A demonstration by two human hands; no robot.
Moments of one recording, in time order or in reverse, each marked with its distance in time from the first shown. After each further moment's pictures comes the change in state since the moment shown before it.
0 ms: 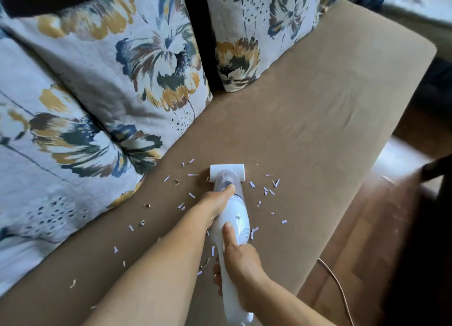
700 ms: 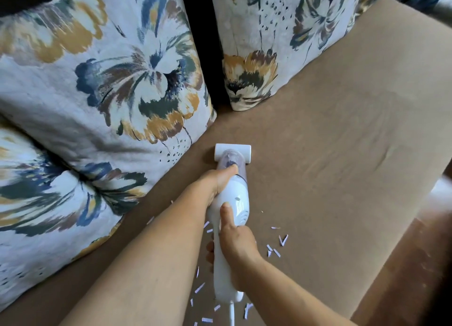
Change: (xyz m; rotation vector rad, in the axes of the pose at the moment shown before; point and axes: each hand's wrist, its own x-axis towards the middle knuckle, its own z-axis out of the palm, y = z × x) left_hand 0.114 0.155 -0.029 -0.094 0.015 0.028; right_hand 0.101 -0.163 -0.013 -0.005 -0.036 -0.050
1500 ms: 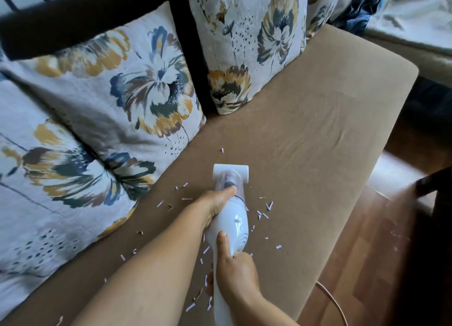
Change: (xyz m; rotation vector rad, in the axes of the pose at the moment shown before) left_hand -0.119 -0.094 0.010 0.070 -0.063 0.057; right_hand -0.108 0.129 0.010 -0.158 0.141 -0.217
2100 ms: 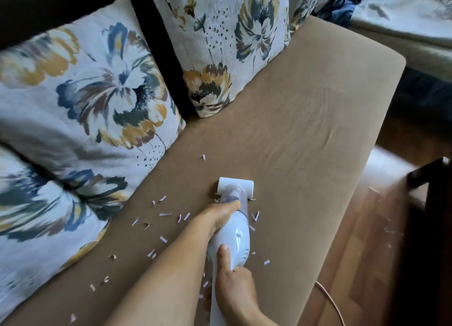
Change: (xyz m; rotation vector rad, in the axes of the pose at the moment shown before) left_hand 0.040 0.033 0.054 0.173 -0.047 -0.077; right_hand 0.065 0.013 -0.020 0.088 0.112 0.142
